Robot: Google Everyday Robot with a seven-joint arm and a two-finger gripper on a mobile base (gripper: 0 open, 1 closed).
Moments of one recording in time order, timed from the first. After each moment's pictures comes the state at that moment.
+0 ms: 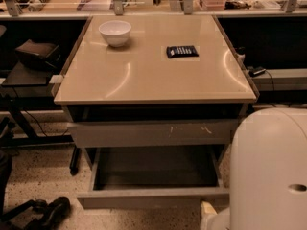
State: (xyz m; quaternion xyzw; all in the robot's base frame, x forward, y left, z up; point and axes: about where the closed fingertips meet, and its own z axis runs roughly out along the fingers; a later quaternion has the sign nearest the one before) arm 0.350 -0.184 0.335 -0.61 0.78 -0.02 0.16
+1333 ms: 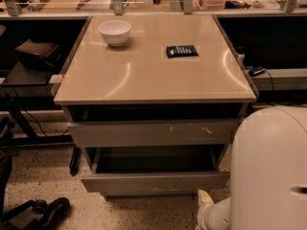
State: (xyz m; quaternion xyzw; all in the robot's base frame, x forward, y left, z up) arm 0.390 -0.175 0.345 -0.61 0.77 -0.03 0.19
